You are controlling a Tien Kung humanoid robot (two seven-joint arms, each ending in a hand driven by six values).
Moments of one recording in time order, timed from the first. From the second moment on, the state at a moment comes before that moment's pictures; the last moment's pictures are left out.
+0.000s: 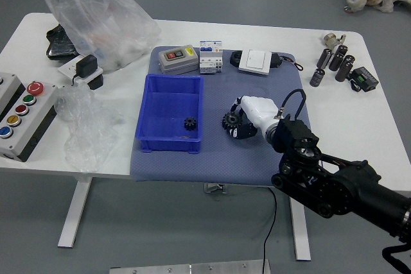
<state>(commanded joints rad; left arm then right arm) -0.05 0.13 -1.59 -0.18 1.79 0.10 0.16 0.64 -0.19 0.53 1.09 -1.87 -0.17 -0.46</state>
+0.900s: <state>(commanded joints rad) -0.05 0.12 -1.59 -0.18 1.79 0.10 0.16 0.68 -0.21 0.59 1.14 -1.92 -0.20 -0.44</state>
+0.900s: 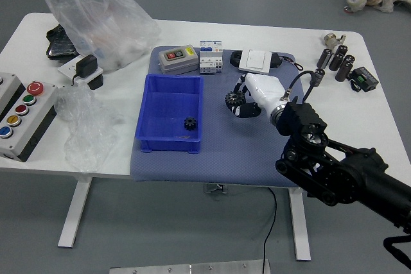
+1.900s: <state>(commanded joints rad) -0.05 0.12 -1.59 -0.18 1.80 0.10 0.16 0.76 -0.15 0.44 1.20 -1.81 -0.26 -0.31</state>
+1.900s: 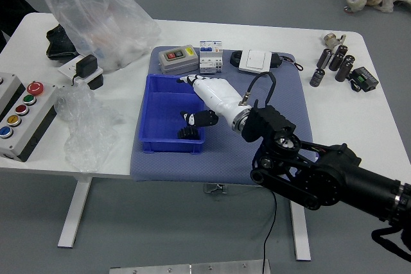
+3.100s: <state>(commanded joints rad) -0.05 0.11 -1.53 -0.18 1.74 0.10 0.12 0.13 -0.30 1.37 1.37 -0.86 -0.39 0.38</state>
